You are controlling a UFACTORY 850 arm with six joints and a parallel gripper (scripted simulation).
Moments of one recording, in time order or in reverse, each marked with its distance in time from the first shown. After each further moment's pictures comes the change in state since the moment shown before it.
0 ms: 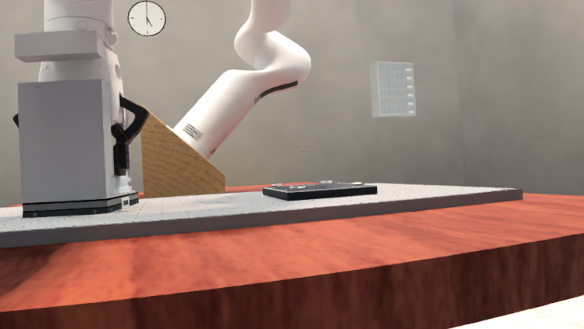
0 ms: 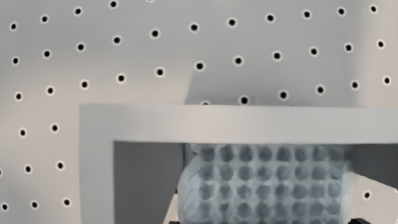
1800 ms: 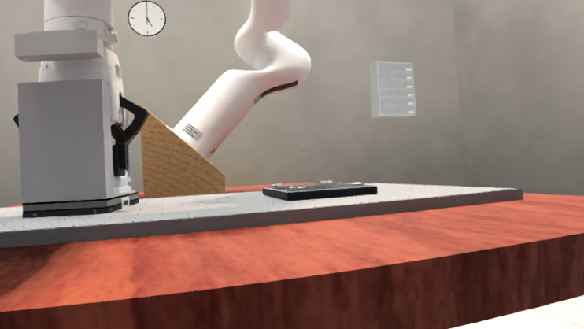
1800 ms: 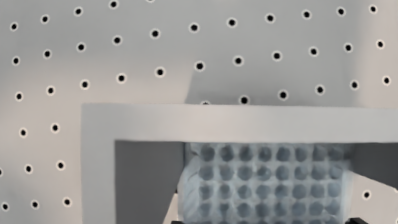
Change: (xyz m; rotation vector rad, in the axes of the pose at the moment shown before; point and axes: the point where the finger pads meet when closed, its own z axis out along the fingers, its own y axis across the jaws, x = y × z) arm 0.000 0.000 -0.001 0.000 0.000 0.000
